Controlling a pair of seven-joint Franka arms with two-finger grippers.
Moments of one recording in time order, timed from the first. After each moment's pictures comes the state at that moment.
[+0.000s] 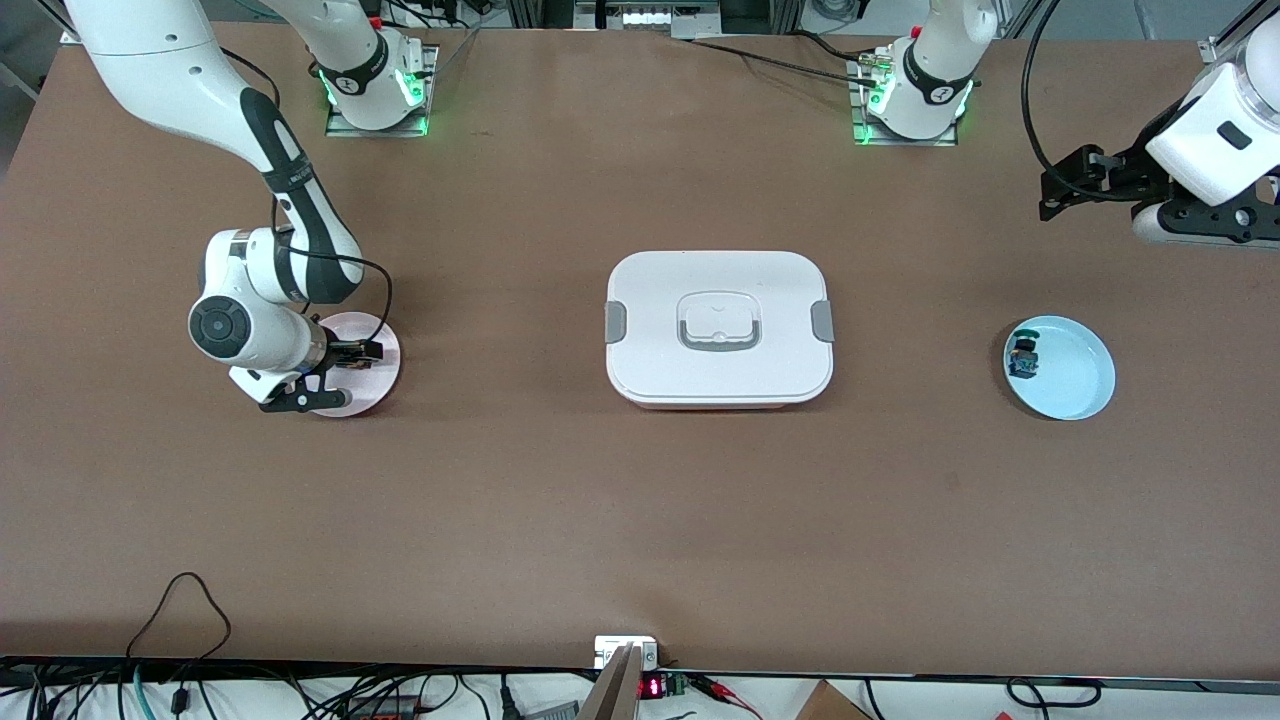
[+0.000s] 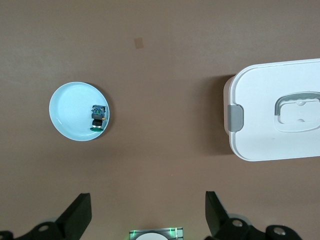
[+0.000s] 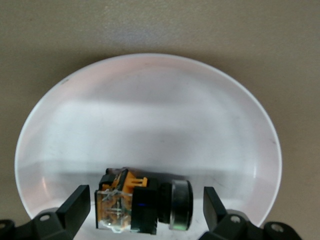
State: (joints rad) left arm 0.05 0.02 -0.16 -1.49 -0.01 1.41 -0.06; right arm 0.15 0.51 -0.07 -2.03 -0.02 2.33 0.00
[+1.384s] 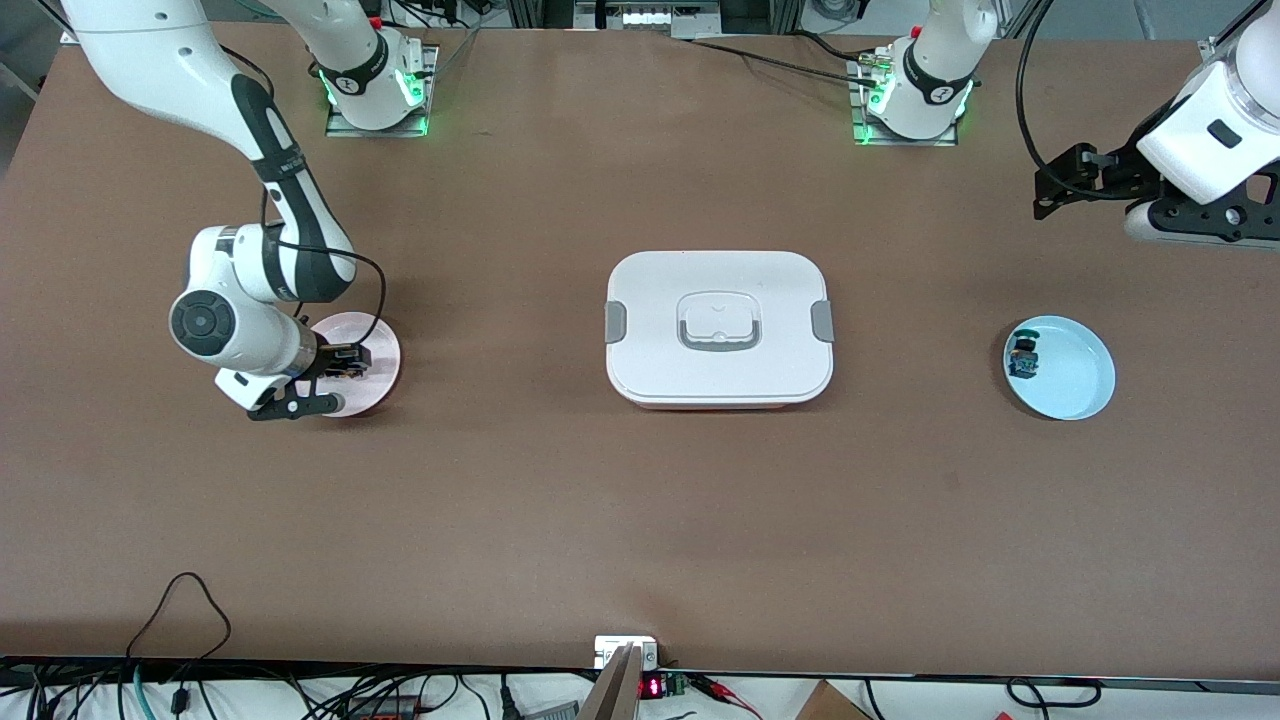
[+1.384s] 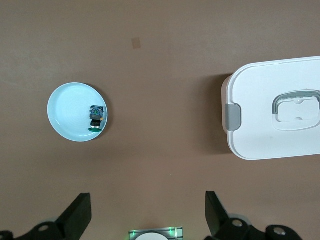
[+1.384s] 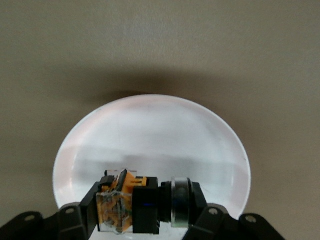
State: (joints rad) left arm 0.05 0.02 -0.17 -1.49 -0.01 1.41 -0.06; right arm 0.16 0.46 -0.08 -1.96 -0.02 2.26 -0.05
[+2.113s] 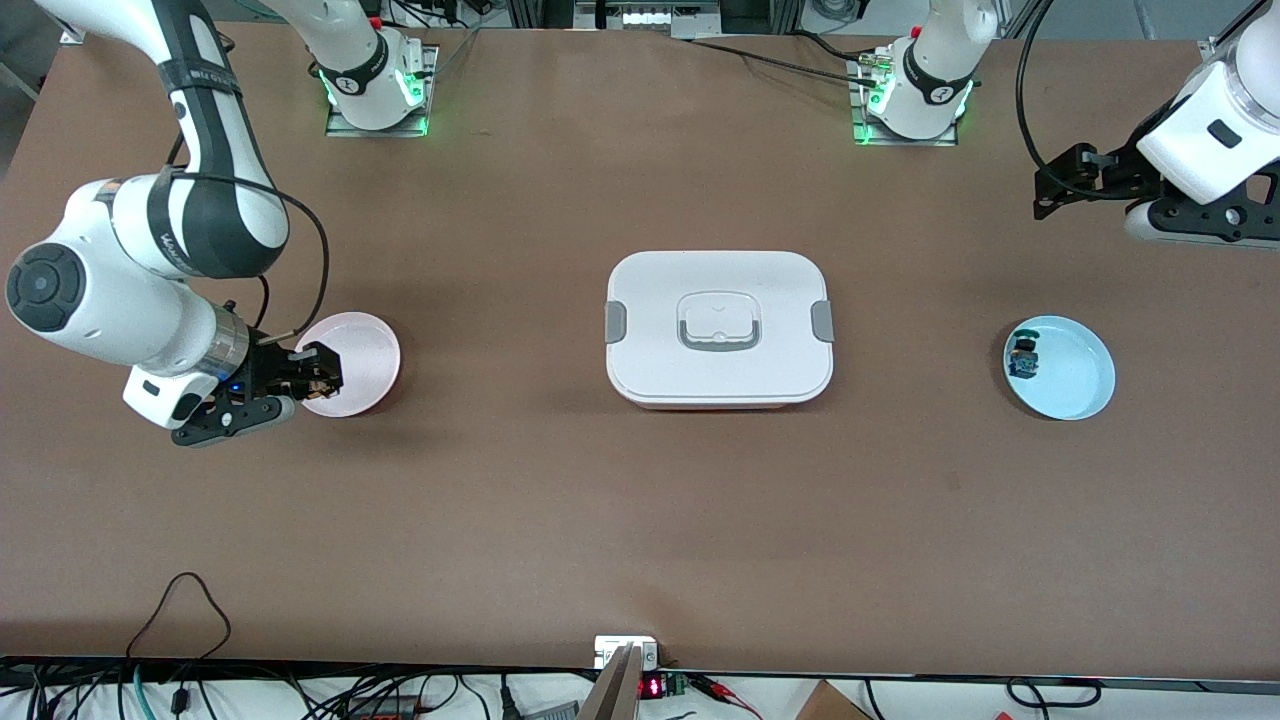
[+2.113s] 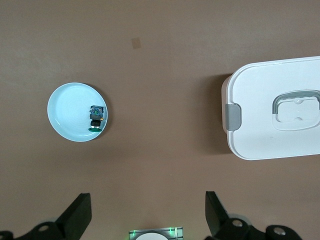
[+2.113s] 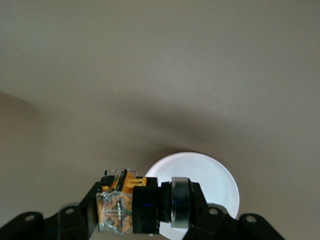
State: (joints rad) left arm 0.05 0.02 -0.17 -1.49 -0.01 1.41 -0.06; right arm 0.16 0.37 -0.04 -1.64 0.15 2.00 -0.26
